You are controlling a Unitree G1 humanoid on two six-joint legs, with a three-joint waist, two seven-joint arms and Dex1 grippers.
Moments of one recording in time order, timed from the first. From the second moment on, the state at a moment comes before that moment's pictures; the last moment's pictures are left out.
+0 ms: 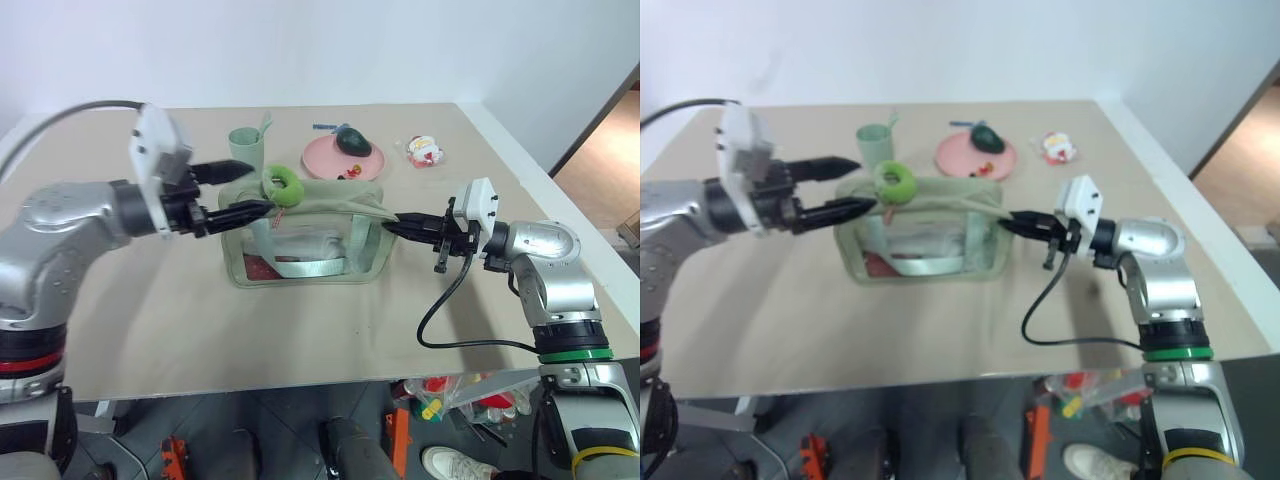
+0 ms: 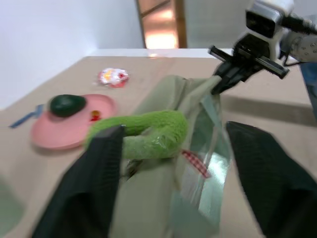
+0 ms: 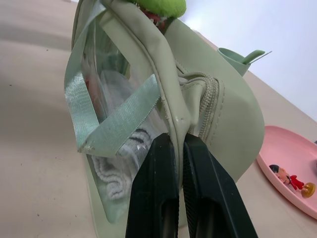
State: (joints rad) left arm -0.60 0.81 0.22 -0.34 -0.76 0.75 -0.85; right arm -0.64 -0.65 -0.02 0.26 0.33 -0.03 1.22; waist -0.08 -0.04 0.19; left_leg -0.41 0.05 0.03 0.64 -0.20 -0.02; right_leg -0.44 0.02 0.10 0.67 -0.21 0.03
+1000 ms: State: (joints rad) left arm -0.32 0.63 0.19 -0.35 -0.60 0.56 -0.73; right arm -0.75 -0.69 -0.02 0.13 0.42 0.25 1.22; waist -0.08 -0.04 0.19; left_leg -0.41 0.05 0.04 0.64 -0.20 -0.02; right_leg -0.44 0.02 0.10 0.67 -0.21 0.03
